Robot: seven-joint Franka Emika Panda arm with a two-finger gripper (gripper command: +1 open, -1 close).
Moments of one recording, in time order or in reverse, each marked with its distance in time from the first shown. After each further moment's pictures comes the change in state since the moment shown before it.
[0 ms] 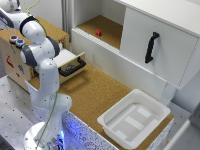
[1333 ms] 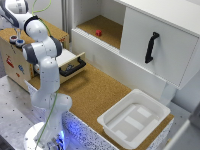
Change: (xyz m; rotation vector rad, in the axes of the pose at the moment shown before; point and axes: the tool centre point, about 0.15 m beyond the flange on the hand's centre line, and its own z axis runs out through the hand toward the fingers) arm 0.023 0.033 0.064 0.126 -0.096 0.339
